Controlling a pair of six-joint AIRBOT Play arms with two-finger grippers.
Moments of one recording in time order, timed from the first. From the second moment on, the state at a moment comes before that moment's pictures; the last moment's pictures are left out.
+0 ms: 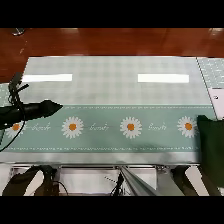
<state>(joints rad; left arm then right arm) 0.19 -0.74 0.61 0.74 -1.08 -1.22 -0.92 -0.86 1.21 -1.73 1.82 1.72</state>
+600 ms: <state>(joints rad) 0.00 -1.07 1.34 0.72 -1.08 -1.24 -0.40 -0.95 1.30 -1.10 1.31 1.53</state>
